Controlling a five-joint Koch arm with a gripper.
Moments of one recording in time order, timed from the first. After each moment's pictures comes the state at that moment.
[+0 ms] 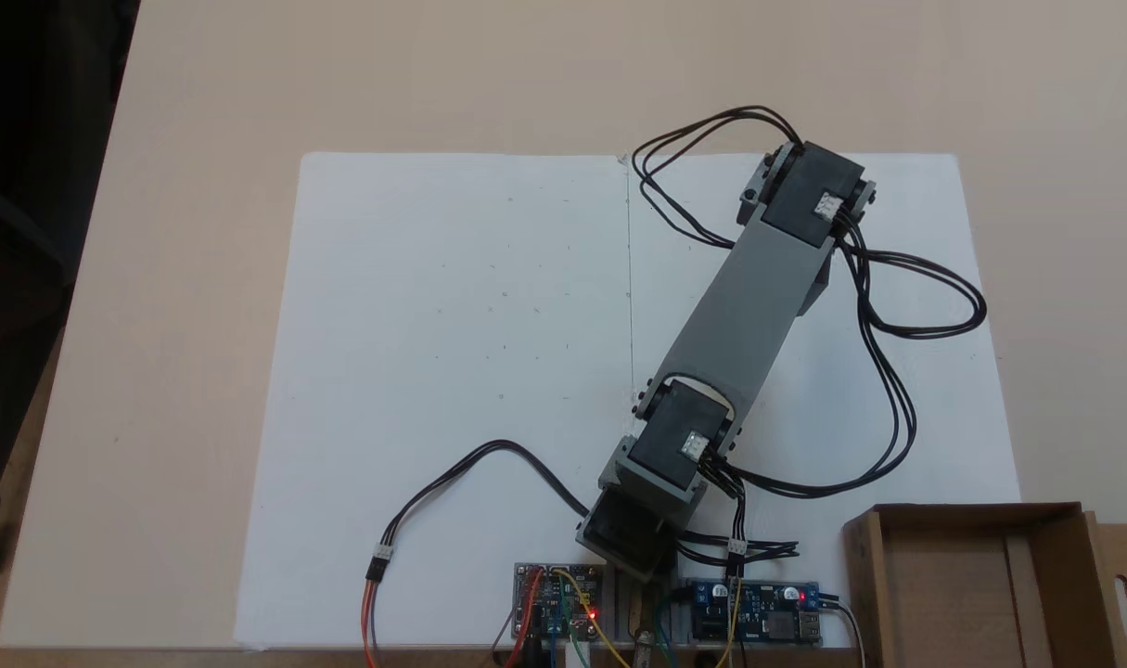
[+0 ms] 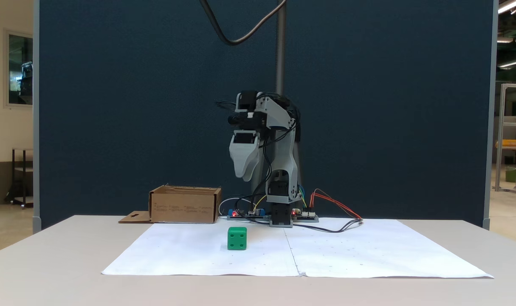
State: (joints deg) arm 30.8 93.3 50.1 99.5 -22.5
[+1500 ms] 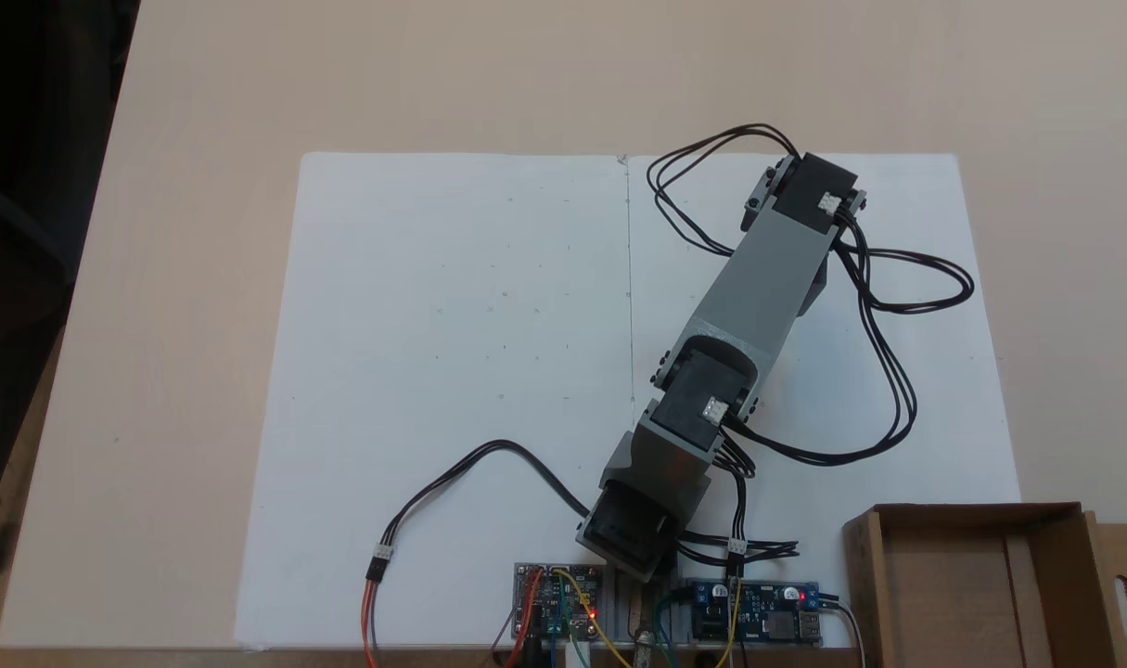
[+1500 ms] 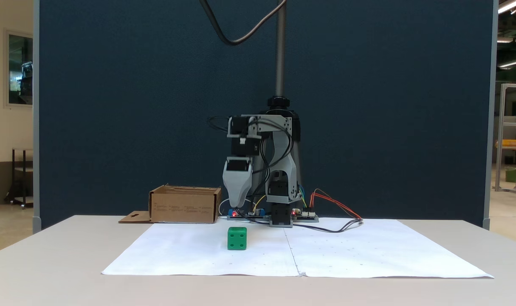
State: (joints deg) arm 29.7 86.6 62.1 81.0 -26.5
